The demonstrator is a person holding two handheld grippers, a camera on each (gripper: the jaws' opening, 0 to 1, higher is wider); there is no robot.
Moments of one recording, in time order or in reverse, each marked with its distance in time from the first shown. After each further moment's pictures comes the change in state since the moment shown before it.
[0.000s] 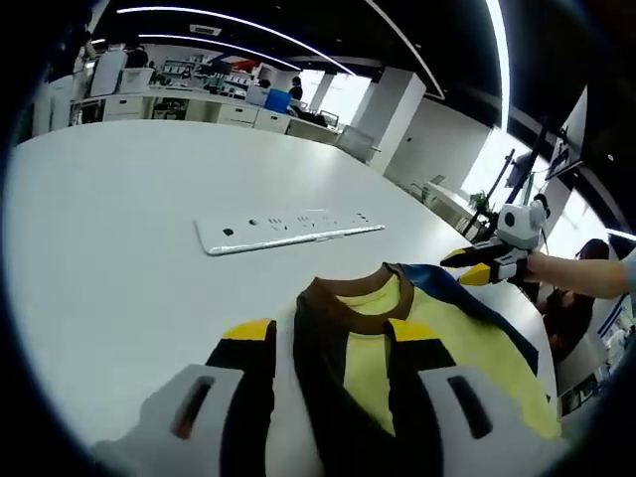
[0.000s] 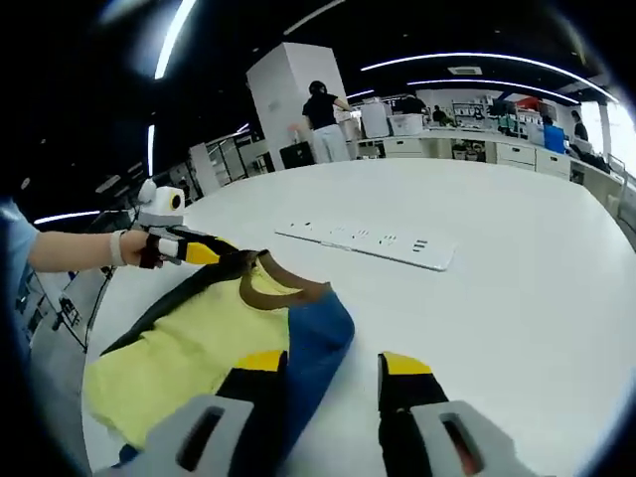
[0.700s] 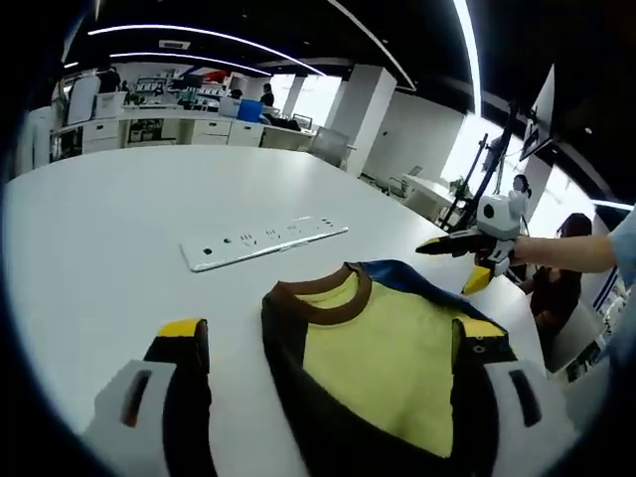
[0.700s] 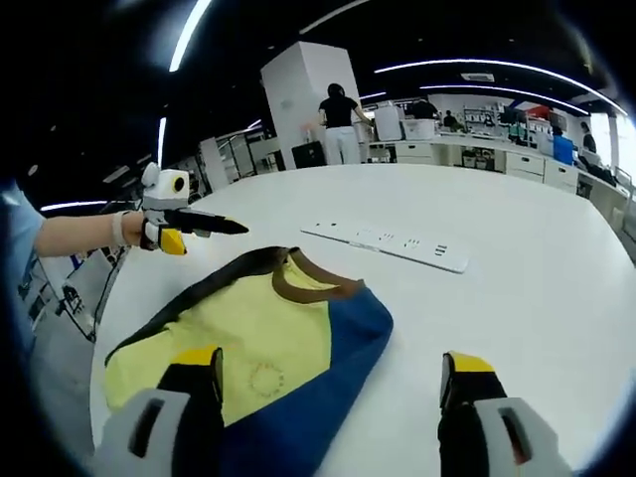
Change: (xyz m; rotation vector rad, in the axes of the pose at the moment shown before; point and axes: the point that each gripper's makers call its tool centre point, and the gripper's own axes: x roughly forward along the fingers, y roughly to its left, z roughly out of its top) left arm -0.046 -0.039 0.009 0.051 -0.019 -0.092; right arm -0.024 0.032 0.001 -0.042 0.001 0.011
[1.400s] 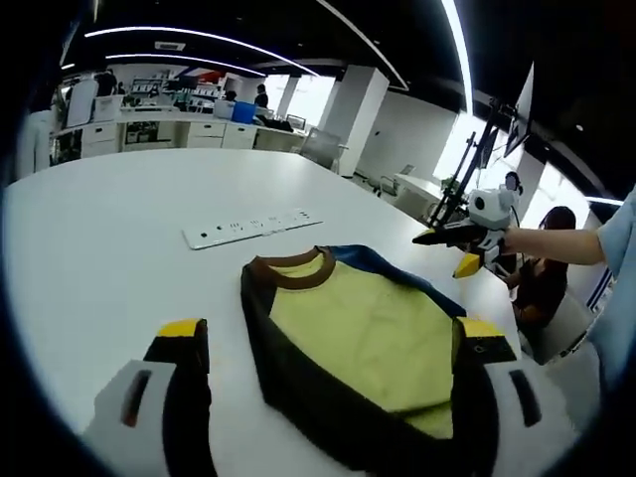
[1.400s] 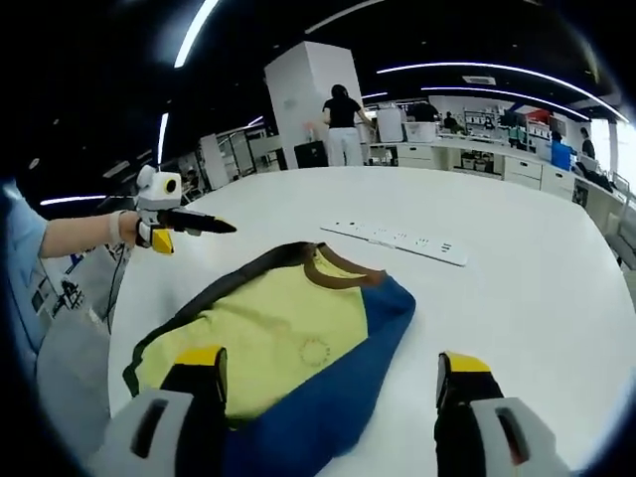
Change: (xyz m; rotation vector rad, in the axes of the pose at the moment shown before) left arm -0.064 -0.042 -0.016 0.012 -0.007 -0.009; right arm -0.049 0.047 -0.012 -0.012 0.007 -0.011
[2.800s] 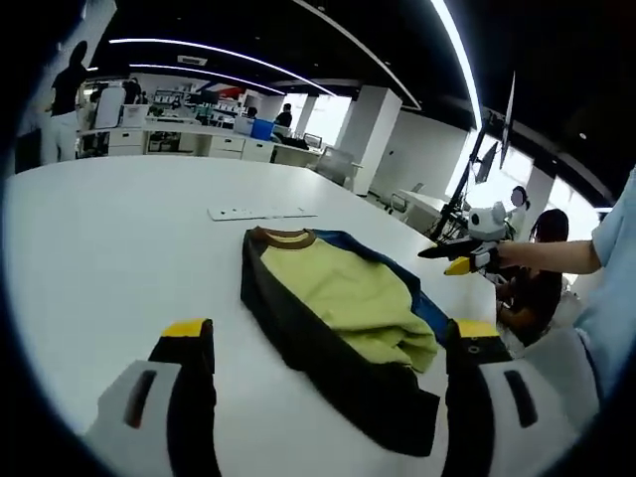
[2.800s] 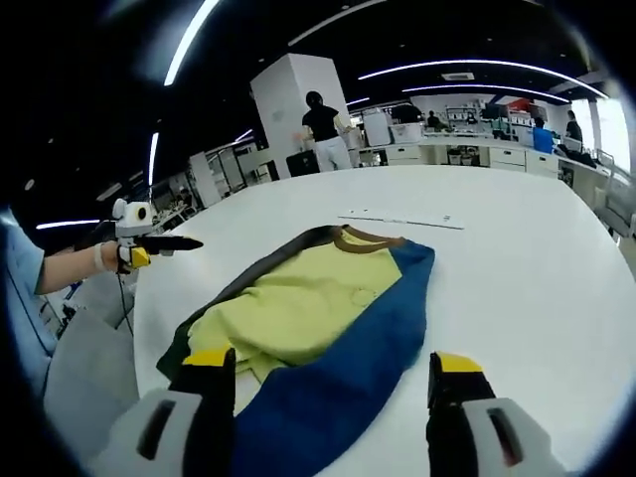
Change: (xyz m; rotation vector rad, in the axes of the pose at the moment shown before) left arm -0.097 -0.061 -0.059 -0.028 -0.089 0.074; right arm -0.051 0.057 -0.052 0.079 -0.047 -0.022
